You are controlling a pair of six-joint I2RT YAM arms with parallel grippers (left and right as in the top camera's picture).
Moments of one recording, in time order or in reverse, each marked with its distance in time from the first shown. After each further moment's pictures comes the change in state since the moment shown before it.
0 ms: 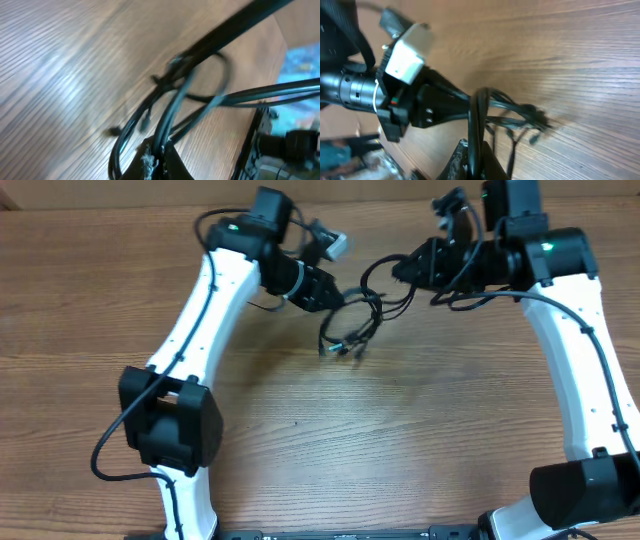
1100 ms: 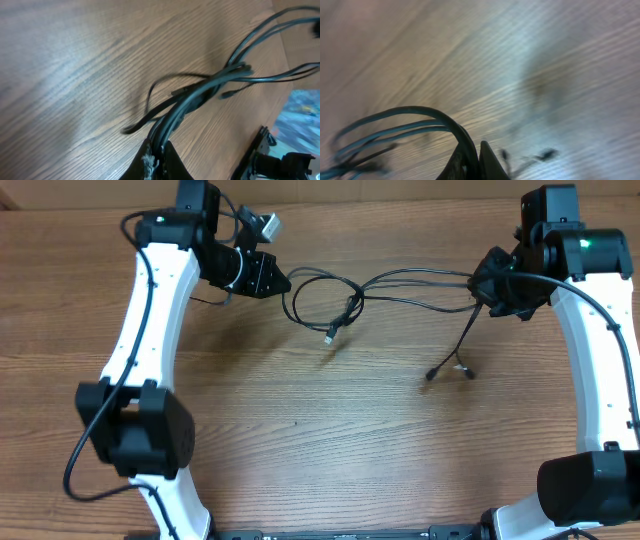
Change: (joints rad) left arm 0.195 -0.084 0.001 -0.076 -0.027 -0.059; right arm -0.128 0.001 -0.034 -0.217 0.562 0.343
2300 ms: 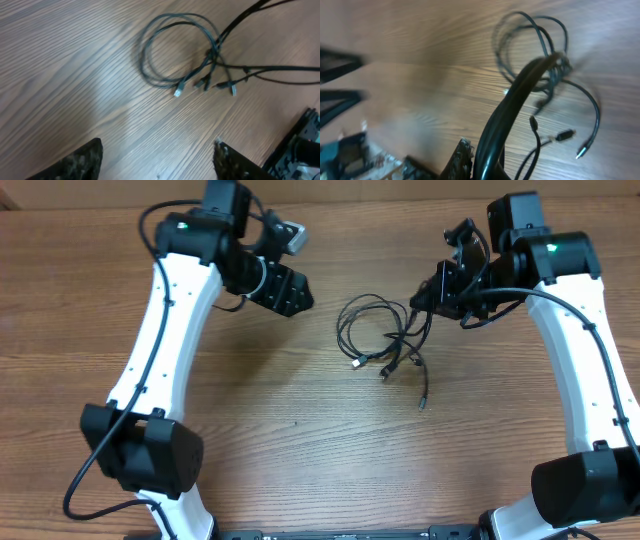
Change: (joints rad) left arm -0.132 -0.058 0.000 -0.047 -0.212 0.059; right arm 0.097 0.003 -0.001 0.009 -0.496 -0.398
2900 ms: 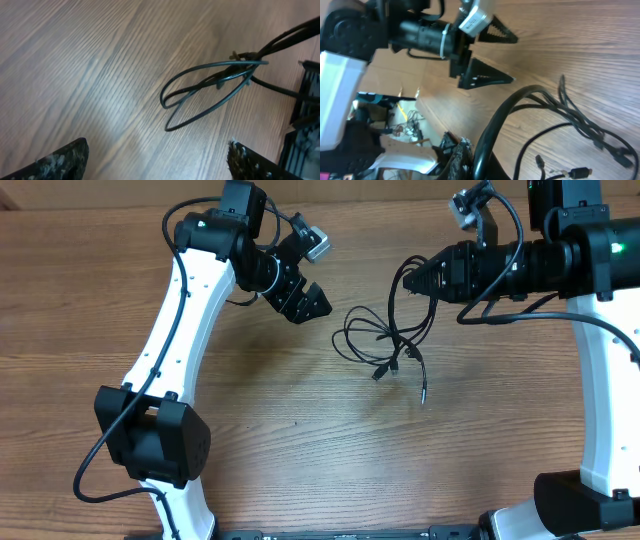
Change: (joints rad) left arm -0.024 0.060 0.000 0.052 0.129 0.293; right arm 0.000 -0.034 0.324 -0.219 -0.257 -0.158
